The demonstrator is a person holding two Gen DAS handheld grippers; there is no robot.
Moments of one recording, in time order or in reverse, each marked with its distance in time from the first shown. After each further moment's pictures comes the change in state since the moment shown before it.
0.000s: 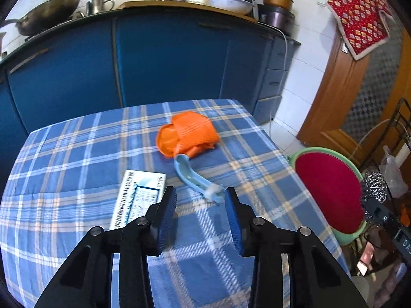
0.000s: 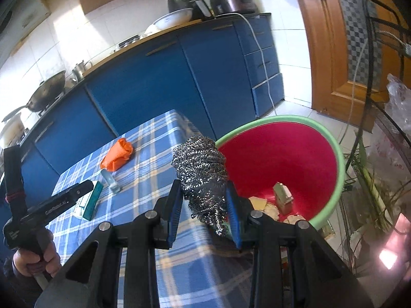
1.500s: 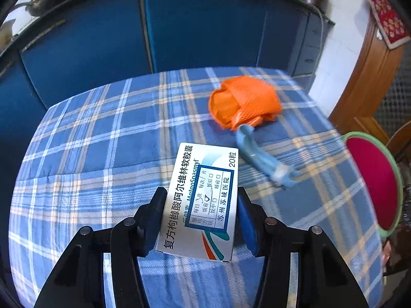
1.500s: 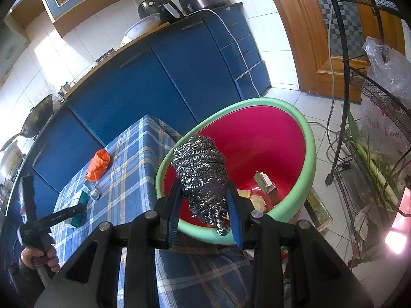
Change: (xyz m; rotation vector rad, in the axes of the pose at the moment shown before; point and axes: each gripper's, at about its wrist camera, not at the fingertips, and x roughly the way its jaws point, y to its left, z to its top) left arm 0.033 0.043 -0.004 -0.050 0.143 0.147; right arm 0.001 -0.065 -0.009 0.132 0.005 0.011
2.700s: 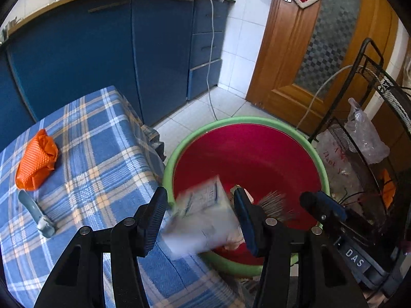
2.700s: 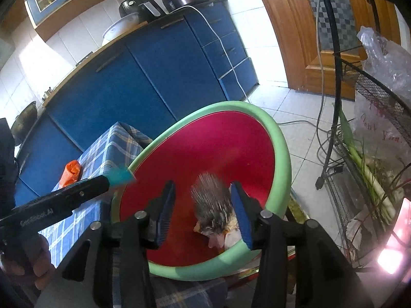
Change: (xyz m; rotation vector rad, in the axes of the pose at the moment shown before) left arm 0.001 -0.223 0.008 0.294 0.010 -0.323; right arm 0.037 -0.055 0.022 0.030 0.010 -0.046
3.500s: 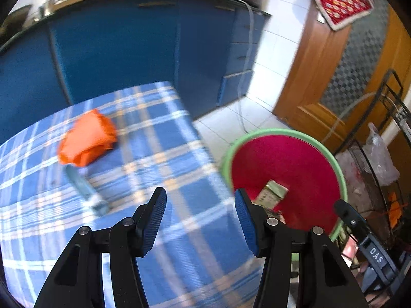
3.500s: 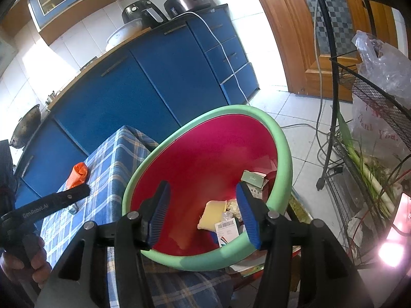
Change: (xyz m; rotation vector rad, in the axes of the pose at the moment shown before) left arm -0.037 0.057 -0.018 -0.149 -0.046 0.119; right arm -0.018 0.011 -0.005 0.006 -0.027 0.000
